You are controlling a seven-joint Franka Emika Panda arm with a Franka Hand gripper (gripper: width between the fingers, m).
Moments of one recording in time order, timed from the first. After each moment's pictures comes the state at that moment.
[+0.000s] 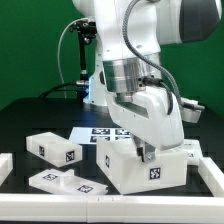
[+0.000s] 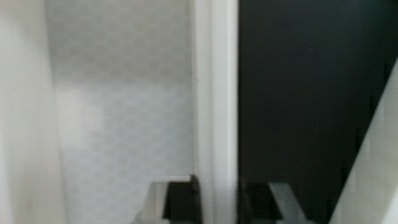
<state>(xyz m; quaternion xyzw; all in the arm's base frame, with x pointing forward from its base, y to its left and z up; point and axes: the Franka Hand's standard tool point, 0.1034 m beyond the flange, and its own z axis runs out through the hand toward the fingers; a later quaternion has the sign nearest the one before) 0.588 0.026 0.053 -0.81 0.59 0.04 0.08</state>
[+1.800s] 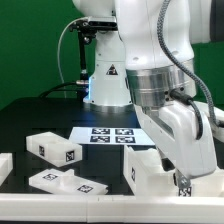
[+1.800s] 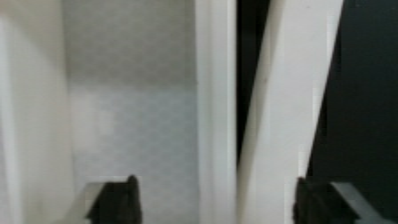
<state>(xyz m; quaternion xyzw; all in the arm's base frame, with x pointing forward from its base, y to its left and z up) 0.651 0.059 0.053 -0.76 0.65 0.07 0.08</state>
